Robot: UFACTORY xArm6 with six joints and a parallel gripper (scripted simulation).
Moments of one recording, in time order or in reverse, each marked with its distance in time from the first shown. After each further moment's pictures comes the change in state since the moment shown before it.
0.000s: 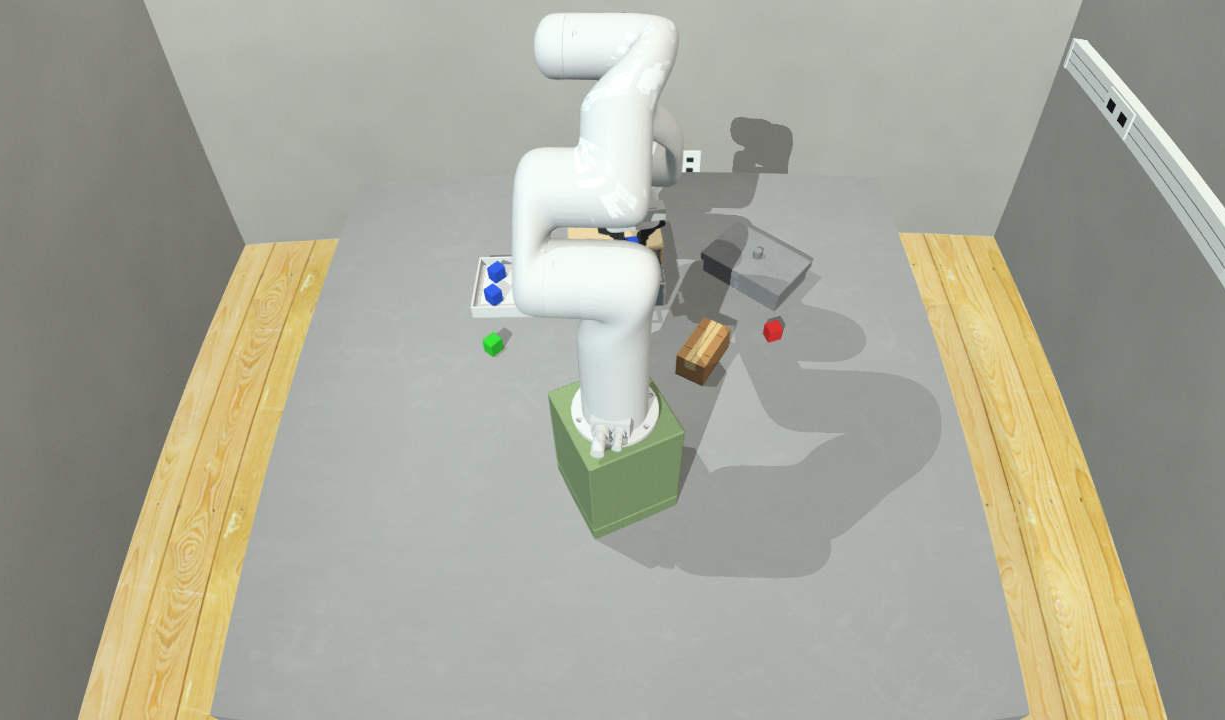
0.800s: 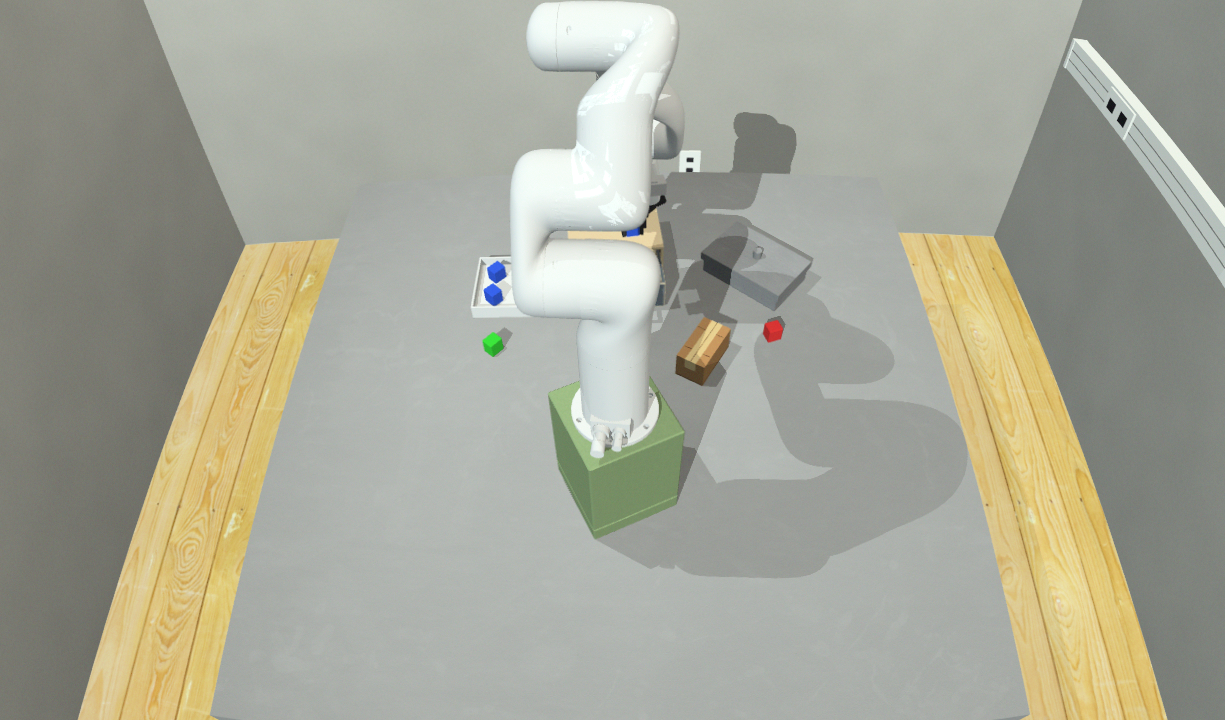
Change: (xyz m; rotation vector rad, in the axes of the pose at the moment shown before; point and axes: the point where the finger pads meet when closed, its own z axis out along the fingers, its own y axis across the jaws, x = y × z) arm 0.001 0.000 -0.057 -0.001 0.002 0.000
